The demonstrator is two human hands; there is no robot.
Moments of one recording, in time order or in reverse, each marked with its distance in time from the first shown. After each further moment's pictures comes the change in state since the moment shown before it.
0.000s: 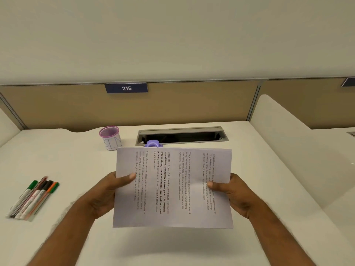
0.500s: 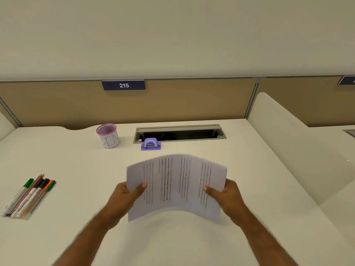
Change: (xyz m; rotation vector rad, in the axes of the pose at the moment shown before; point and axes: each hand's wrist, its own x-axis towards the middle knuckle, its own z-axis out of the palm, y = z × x) left_hand 0.011 -0.054 0.027 0.201 0.278 0.145; right_hand -0.001 0.040 0.007 -0.253 0.291 -0.178
